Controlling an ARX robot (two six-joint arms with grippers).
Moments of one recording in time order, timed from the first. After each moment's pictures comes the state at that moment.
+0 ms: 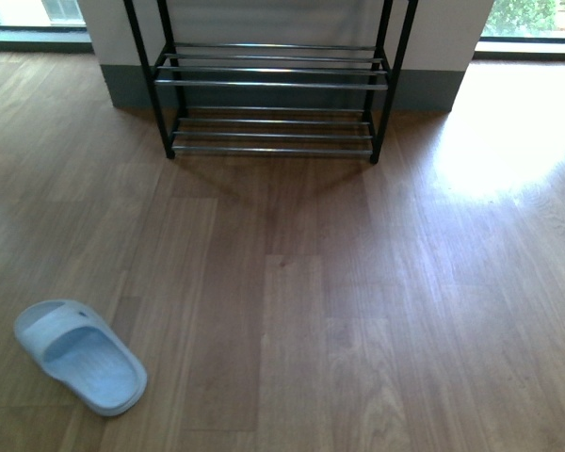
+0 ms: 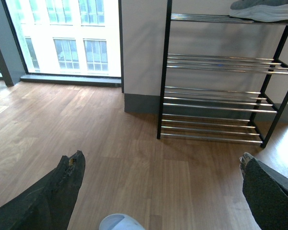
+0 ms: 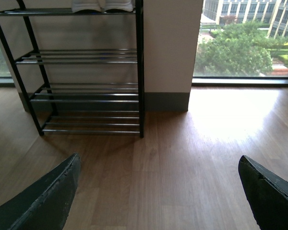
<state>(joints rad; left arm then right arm) 0.00 0.02 0.01 0.00 0.00 0.00 0.00 0.00 0.02 0.00 0.00 0.00</state>
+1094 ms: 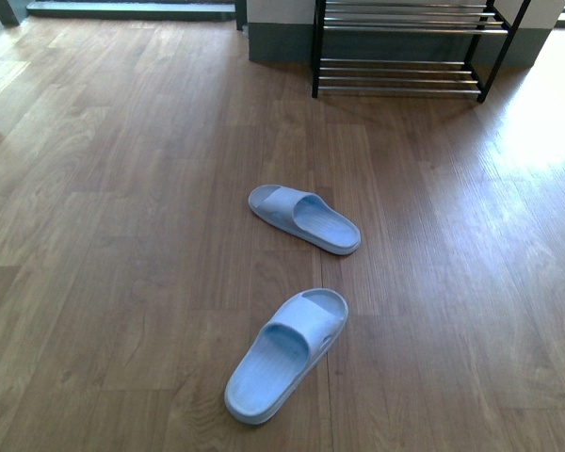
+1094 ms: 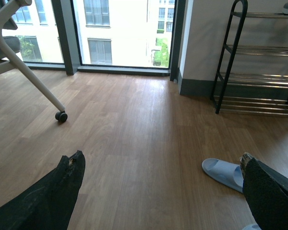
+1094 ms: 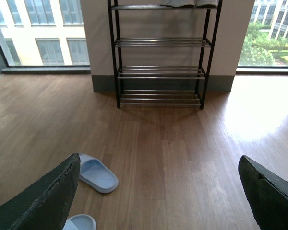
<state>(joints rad) 0.00 0.02 0.01 0.00 0.00 0.00 0.00 0.00 0.02 0.00 0.00 0.00</state>
